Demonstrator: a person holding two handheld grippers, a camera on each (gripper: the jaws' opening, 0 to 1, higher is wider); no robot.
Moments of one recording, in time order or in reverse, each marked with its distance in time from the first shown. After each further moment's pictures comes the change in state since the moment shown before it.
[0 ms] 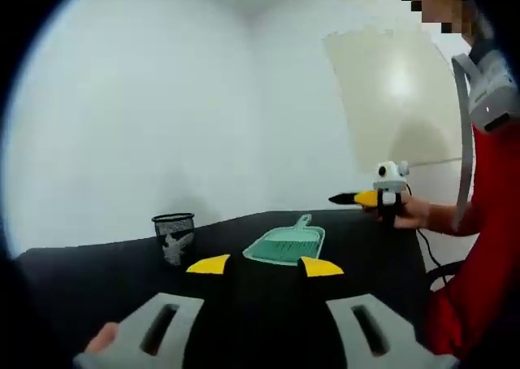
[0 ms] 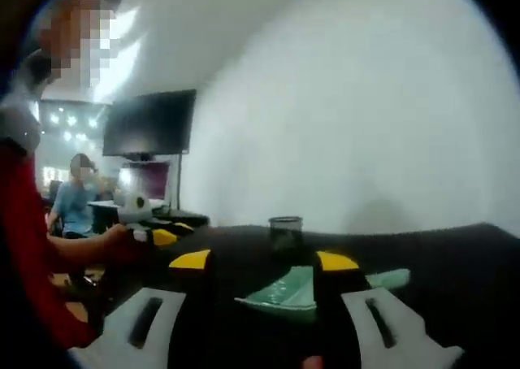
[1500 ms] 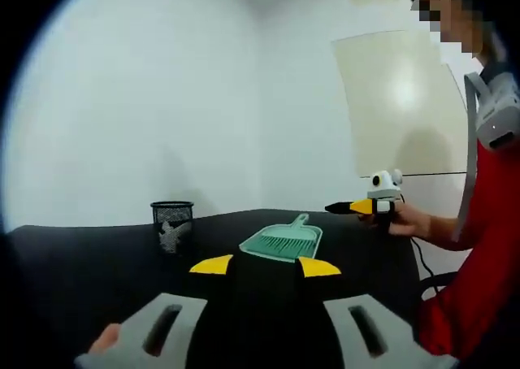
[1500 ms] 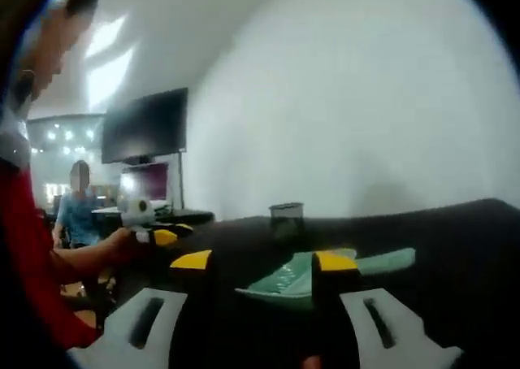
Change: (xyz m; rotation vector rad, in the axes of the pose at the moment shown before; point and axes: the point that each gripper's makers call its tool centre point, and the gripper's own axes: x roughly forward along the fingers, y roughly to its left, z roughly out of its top) left arm -0.005 0.005 -0.006 -0.109 -0.005 -0.004; right arm 0.002 -0.008 -0.022 0.069 0.085 -0.005
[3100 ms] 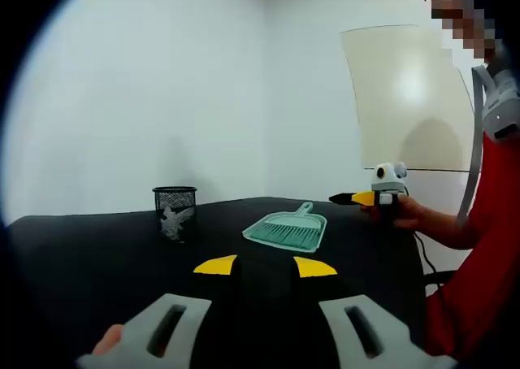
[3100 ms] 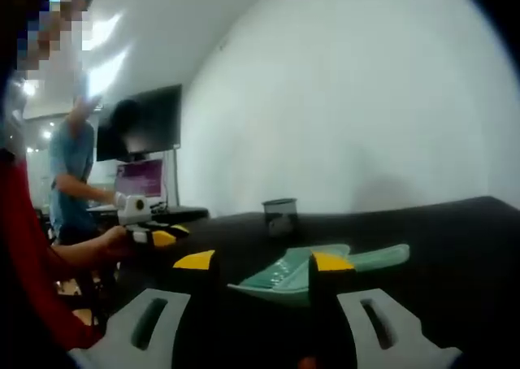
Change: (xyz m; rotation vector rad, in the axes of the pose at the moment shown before) left arm 0.003 0.007 -0.015 -0.029 0.068 0.012; right arm 0.002 -0.009 -0.006 0.003 0.029 -0.030
